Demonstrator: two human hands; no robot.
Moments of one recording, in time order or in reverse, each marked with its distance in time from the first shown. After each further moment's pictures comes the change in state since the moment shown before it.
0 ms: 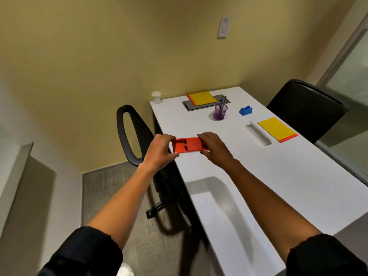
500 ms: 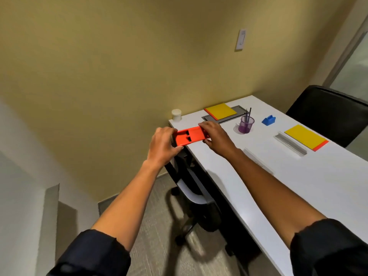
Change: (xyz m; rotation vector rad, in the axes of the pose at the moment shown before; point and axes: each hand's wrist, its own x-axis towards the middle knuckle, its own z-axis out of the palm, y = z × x) left_hand 0.103 -0.189 -0.129 -0.022 0.097 0.084; right_hand 0.214 -0.132 0.066 -0.074 0.164 0.014
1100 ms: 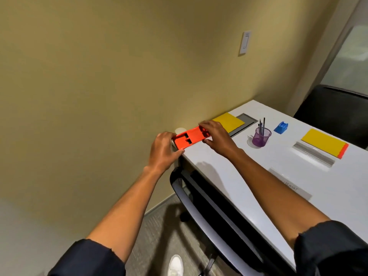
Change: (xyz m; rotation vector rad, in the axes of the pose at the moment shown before) left_hand 0.182 -0.159 0.030 -0.104 -0.040 0.088; right_hand 0.204 0.025 0.085 -0.026 0.088 0.147
